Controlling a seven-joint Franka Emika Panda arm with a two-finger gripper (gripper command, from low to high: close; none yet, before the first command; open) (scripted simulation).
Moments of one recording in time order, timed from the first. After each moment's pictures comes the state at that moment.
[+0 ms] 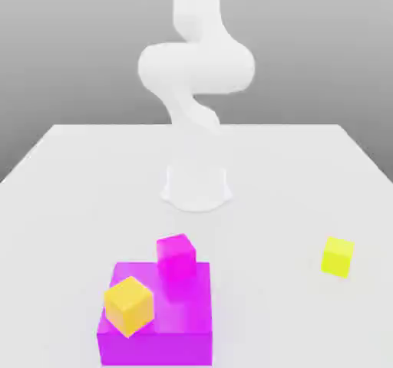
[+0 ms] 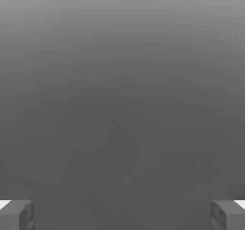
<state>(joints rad) 0.02 -0.71 0.02 -2.28 0.00 2.32 0.78</state>
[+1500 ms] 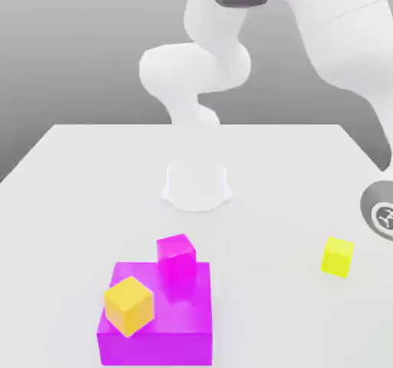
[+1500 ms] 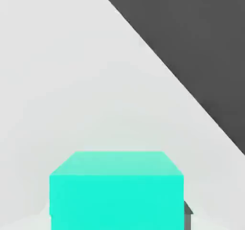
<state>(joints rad) 0.39 0.61 0.23 -2.02 -0.26 2.61 0.73</state>
